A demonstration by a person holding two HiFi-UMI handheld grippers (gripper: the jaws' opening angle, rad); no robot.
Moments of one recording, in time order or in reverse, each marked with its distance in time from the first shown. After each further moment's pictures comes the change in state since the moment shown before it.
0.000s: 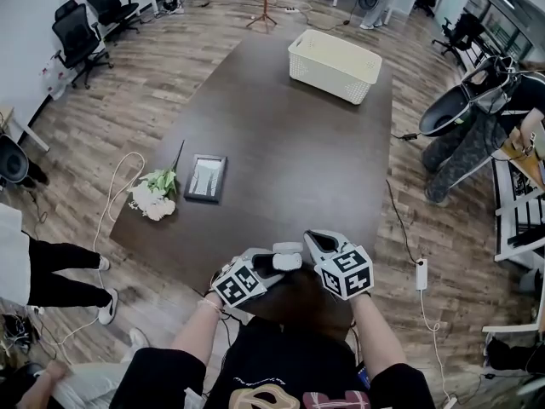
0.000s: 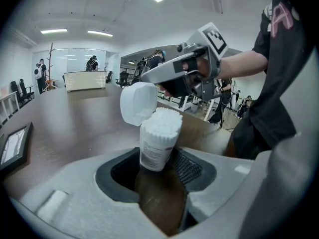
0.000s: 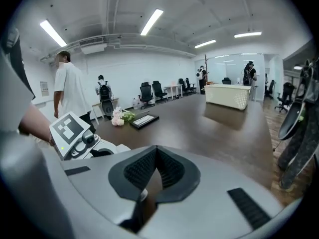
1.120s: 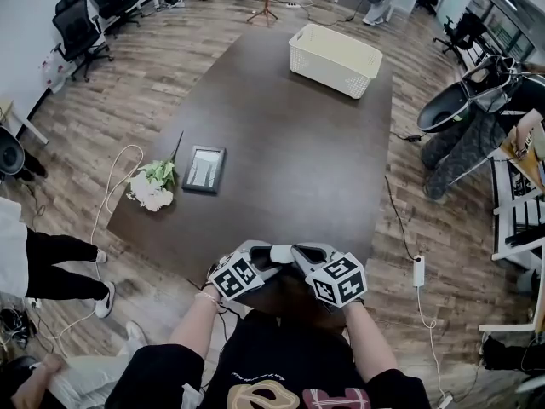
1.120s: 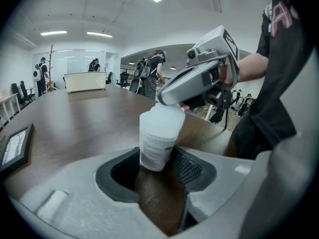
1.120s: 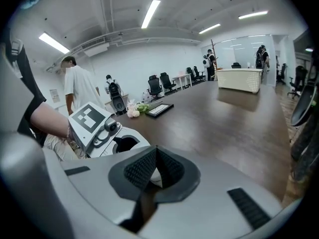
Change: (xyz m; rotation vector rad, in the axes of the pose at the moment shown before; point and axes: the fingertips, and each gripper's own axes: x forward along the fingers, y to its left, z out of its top) left arm -0.001 0.000 -0.001 0.009 0.003 0.013; right arm -0.005 0.049 -0.035 0.049 0.089 0.142
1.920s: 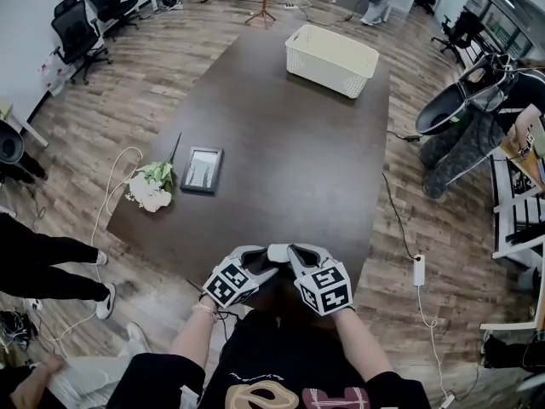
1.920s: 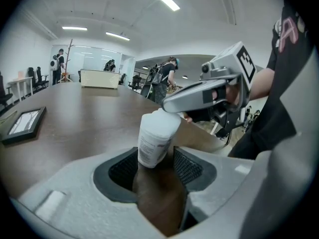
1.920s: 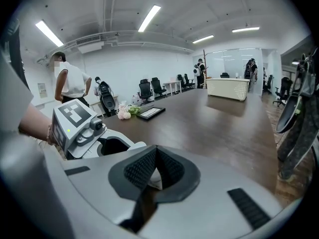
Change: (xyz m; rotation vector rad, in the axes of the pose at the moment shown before) left arm -0.014 -0.007 0.001 -0.168 -0.080 0.054; right arm -0.001 -0.001 -0.002 -0.011 -0.062 -0.157
